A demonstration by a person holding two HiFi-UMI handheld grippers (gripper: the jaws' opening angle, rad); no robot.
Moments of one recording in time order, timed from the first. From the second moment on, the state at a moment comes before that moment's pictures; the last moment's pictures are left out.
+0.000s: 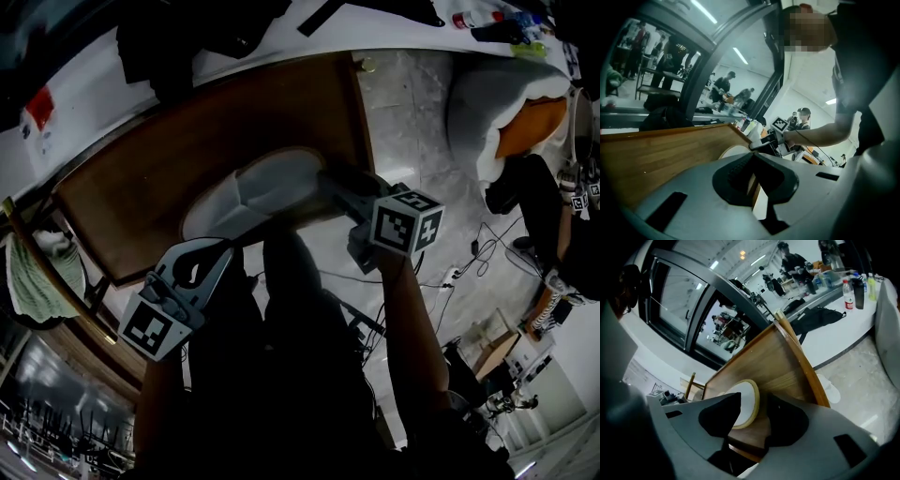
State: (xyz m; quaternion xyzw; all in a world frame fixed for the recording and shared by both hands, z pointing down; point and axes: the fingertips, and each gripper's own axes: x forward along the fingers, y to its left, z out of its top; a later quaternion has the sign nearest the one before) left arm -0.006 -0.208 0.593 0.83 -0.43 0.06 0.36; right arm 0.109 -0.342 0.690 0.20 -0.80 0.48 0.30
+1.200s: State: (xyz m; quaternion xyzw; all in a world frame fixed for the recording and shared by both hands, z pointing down) left arm -0.029 -0.196 0.592 0.82 -0.45 0.04 0.36; right arm 0.105 -0.320 0.667 0.12 -0.75 0.63 0.18
